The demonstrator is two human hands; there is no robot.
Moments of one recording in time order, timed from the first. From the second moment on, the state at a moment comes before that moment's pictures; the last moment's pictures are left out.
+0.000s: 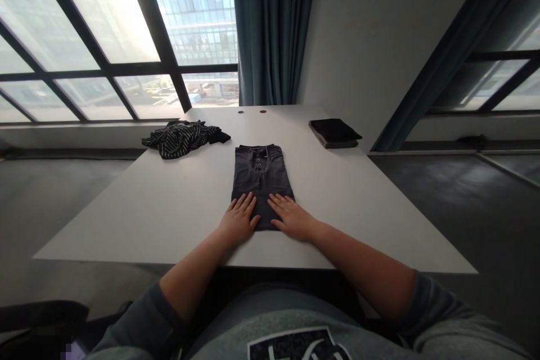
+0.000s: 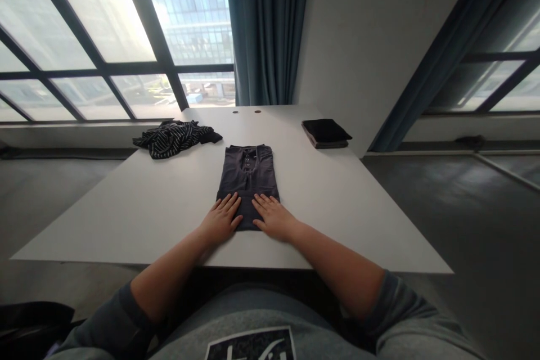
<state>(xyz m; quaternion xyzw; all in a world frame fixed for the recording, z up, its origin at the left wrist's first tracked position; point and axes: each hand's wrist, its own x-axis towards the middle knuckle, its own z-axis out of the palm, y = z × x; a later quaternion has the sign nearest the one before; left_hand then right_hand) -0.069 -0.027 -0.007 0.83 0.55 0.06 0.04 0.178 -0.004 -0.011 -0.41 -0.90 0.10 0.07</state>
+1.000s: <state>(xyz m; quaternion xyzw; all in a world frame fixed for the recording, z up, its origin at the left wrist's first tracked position) -0.132 0.137 0.000 0.81 0.55 0.20 0.09 0.223 0.141 -0.013 -0.45 -0.86 0.15 0.18</state>
